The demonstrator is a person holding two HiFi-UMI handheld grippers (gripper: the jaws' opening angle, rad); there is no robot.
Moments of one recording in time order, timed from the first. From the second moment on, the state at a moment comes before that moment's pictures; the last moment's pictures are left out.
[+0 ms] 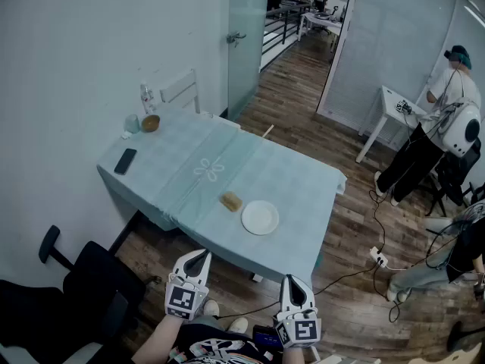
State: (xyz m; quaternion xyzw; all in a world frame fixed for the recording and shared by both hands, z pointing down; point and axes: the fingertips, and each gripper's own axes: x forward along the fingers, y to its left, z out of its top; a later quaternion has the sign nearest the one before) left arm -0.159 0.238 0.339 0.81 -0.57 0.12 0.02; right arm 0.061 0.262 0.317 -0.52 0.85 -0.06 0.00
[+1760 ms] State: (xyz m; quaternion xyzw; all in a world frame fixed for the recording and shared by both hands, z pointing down) left arm -0.154 0.059 0.365 0.87 -0.48 0.06 0.09; right arm 0.043 0.073 0.374 -0.53 0.84 -0.11 -0.05
